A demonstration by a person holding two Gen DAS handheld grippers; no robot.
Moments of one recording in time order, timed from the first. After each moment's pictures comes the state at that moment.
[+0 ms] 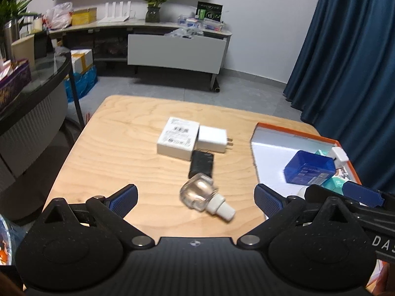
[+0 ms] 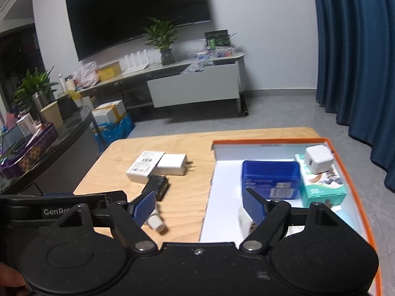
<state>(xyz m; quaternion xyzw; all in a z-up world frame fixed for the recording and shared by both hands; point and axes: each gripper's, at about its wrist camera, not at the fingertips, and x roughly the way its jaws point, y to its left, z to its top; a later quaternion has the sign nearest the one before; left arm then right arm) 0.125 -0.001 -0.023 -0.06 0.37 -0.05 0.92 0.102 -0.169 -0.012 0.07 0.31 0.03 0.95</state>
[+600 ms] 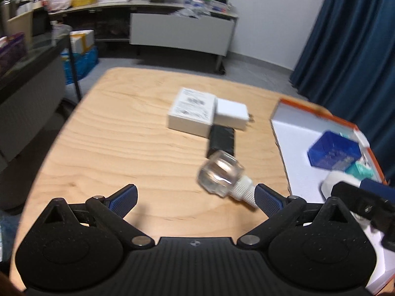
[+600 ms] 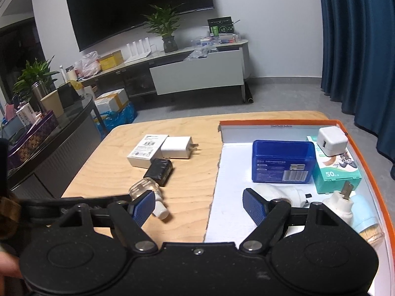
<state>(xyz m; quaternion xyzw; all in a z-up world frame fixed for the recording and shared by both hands) 0.145 0.008 -0.064 -0.06 0.41 -0.06 0.91 0.109 -0.170 -0.033 0.09 0.33 0.03 0.94</state>
